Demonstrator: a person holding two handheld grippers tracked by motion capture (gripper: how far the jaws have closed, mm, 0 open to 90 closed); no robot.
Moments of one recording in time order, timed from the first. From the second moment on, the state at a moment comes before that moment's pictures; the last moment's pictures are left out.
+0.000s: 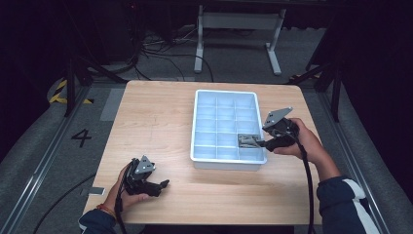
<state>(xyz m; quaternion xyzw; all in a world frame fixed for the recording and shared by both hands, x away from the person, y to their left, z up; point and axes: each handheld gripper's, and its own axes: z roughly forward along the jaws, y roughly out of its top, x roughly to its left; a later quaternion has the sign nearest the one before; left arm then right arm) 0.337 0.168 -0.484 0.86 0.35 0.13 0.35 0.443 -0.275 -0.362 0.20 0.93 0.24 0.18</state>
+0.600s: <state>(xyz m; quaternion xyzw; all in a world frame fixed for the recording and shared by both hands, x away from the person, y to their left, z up) 0.337 0.168 -0.484 0.86 0.35 0.13 0.35 0.414 -0.300 -0.349 0.21 0.92 0.27 0.20</state>
